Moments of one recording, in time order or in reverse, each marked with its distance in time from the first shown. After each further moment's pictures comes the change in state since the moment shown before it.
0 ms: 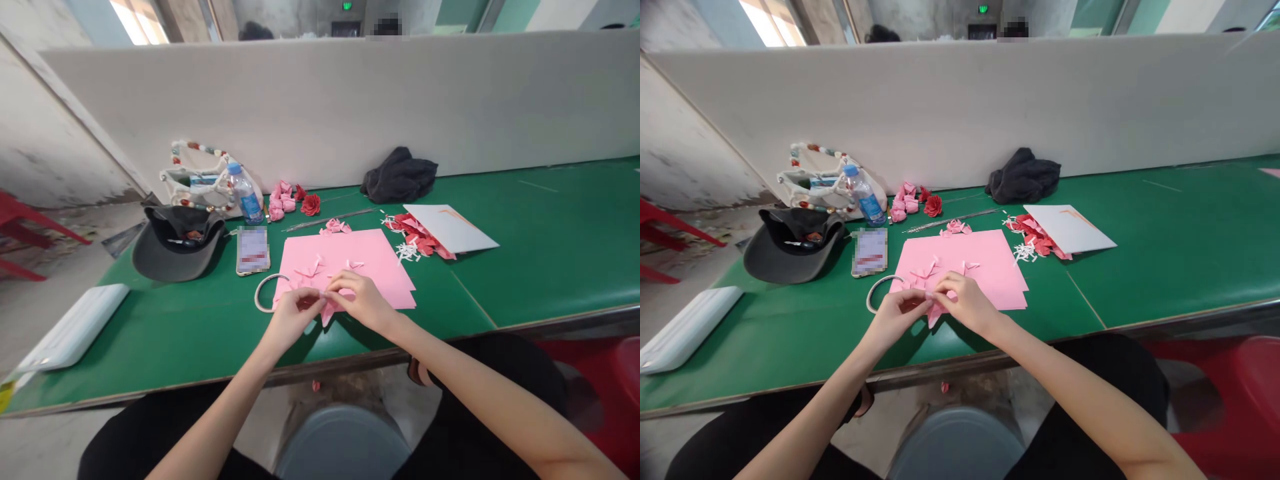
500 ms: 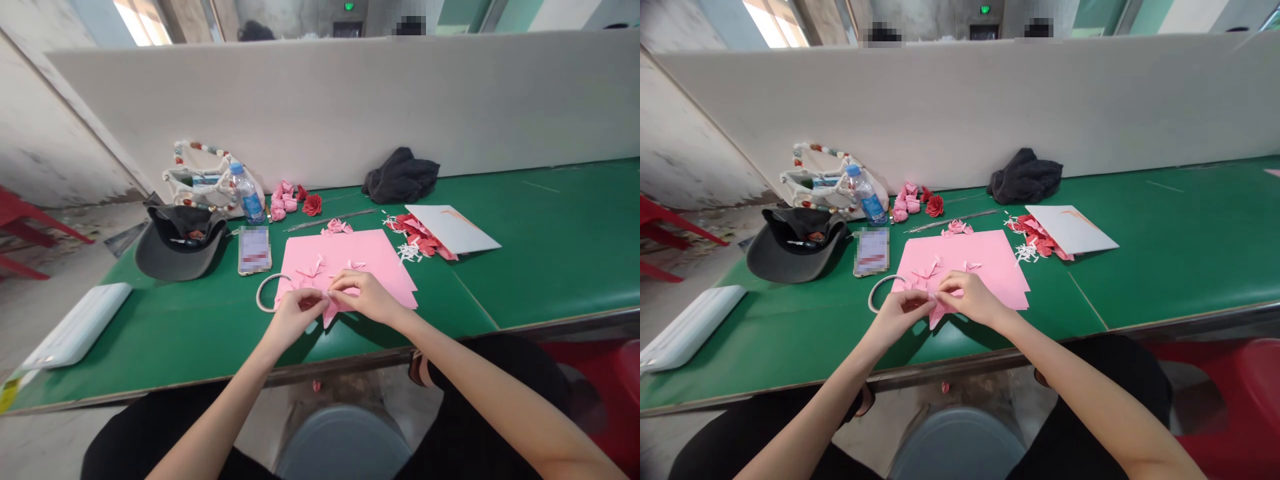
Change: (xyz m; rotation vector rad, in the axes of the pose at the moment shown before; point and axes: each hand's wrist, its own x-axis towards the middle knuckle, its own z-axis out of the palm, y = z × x) left_hand 0.002 -0.004 -0.003 0.000 -0.064 0.007; right_hand 0.006 0.003 -0.012 0.116 -0.139 0.053
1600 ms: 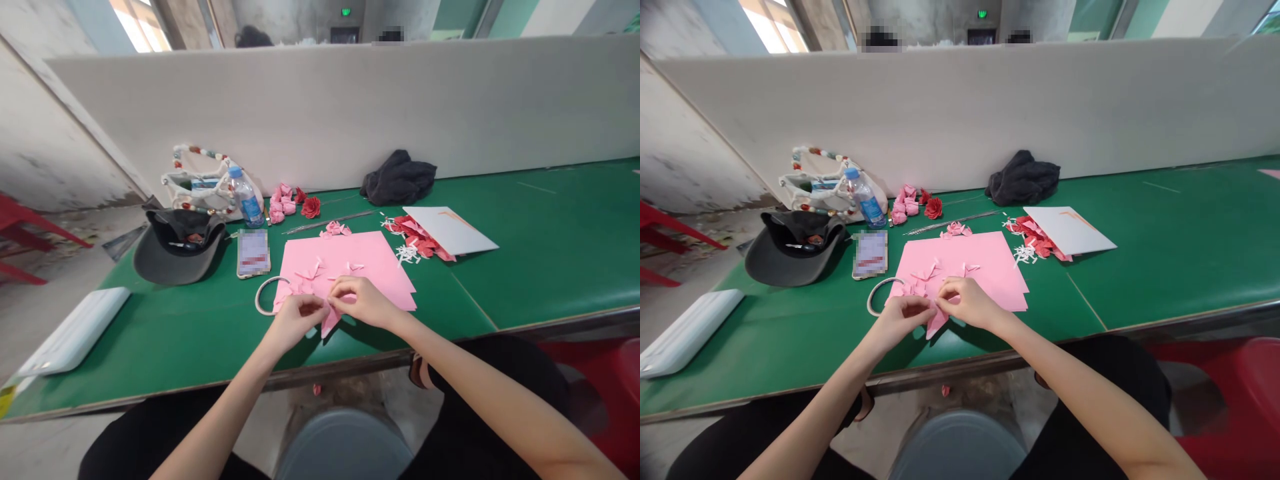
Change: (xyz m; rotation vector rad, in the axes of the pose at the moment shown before) left_hand -0.002 0.002 0.001 0.002 -0.063 -0.043; right_hand -0.003 0.004 0.004 0.046 -0.021 0.042
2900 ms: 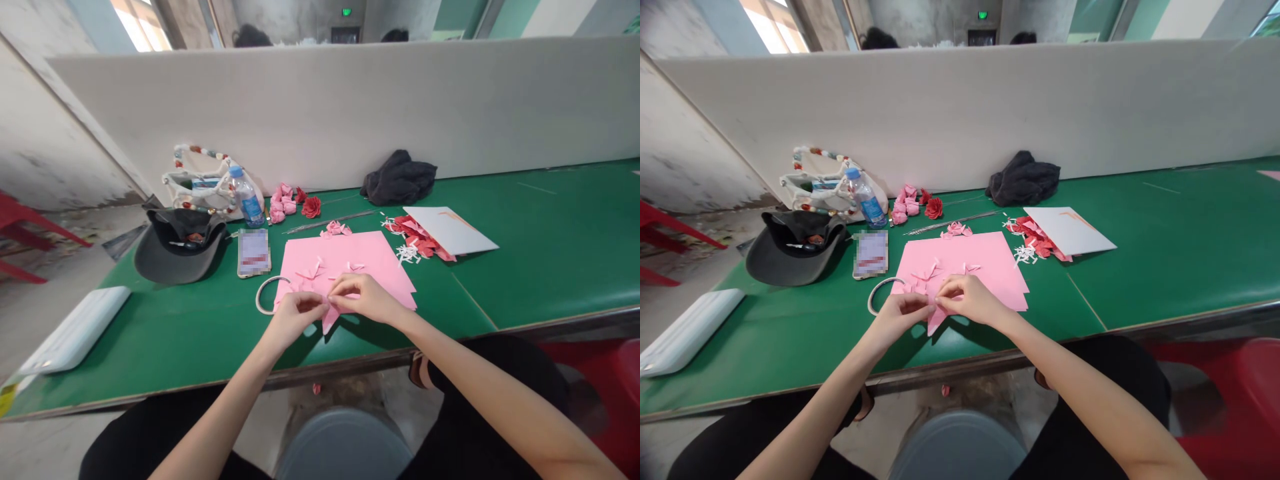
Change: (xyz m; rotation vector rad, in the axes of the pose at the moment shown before) left_hand 0.002 0.000 -0.003 -0.079 0.017 -0.050; right_hand 0.001 -0.007 -0.007 0.101 -0.031 0.096
